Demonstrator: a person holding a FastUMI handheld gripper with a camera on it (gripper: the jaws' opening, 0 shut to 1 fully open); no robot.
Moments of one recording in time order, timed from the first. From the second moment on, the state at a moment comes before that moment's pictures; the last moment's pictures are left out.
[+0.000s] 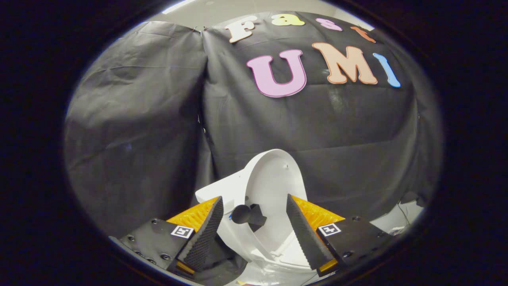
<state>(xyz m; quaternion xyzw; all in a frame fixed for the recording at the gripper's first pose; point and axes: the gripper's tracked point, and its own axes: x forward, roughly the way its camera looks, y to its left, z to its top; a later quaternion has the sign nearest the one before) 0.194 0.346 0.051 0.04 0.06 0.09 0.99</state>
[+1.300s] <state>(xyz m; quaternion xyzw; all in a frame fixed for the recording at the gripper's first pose) 0.137 0.089 -0.012 0.06 0.02 -0.04 1.00</state>
